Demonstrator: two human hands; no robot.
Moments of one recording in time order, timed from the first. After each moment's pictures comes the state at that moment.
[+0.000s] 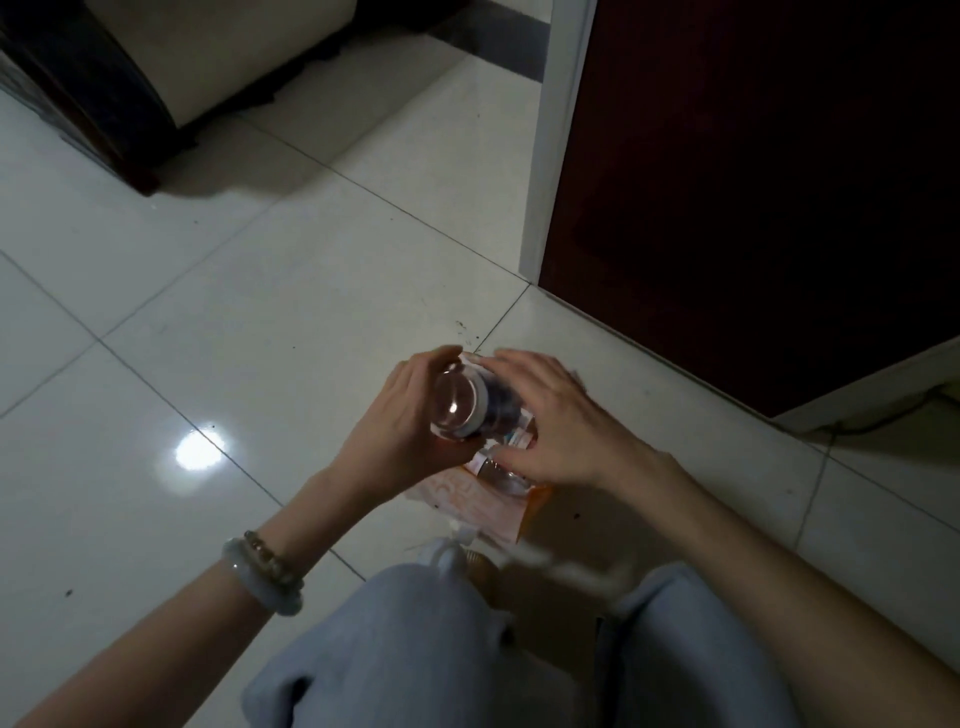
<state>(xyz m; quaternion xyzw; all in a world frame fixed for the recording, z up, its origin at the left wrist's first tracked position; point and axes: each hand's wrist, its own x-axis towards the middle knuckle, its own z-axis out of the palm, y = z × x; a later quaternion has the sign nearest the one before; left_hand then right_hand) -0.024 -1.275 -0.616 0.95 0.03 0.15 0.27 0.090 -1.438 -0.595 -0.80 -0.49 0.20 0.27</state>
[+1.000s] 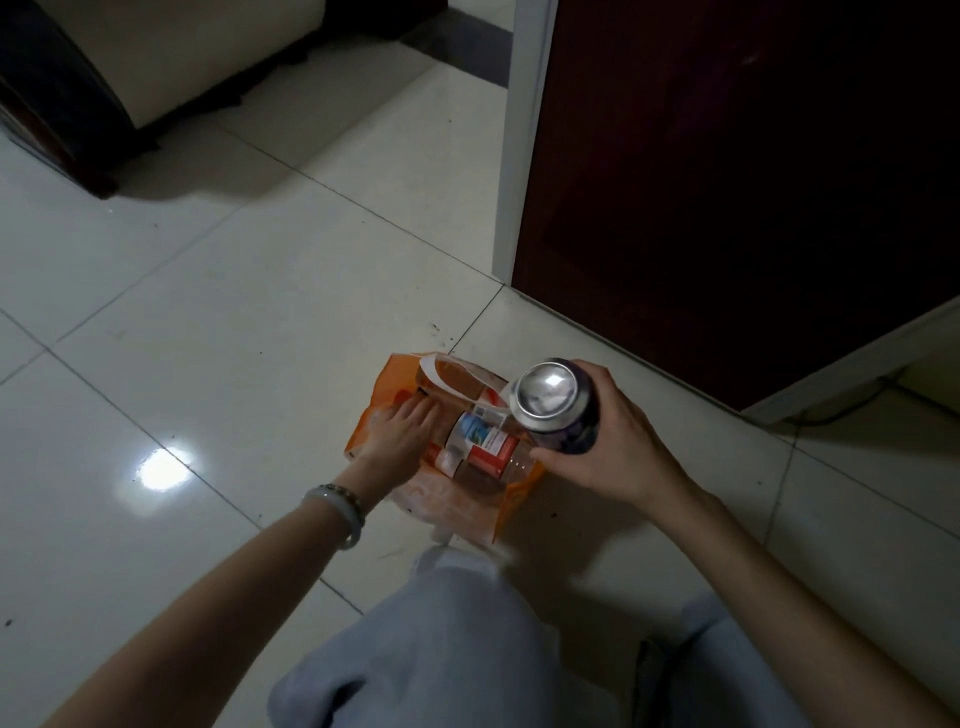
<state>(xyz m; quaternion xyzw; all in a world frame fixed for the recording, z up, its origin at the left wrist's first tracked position) 0.005 -1.269 -0.759 0.99 0.05 -0.13 -0.01 0.095 -1.501 -0.617 -0.83 -0.31 0.19 0.41</state>
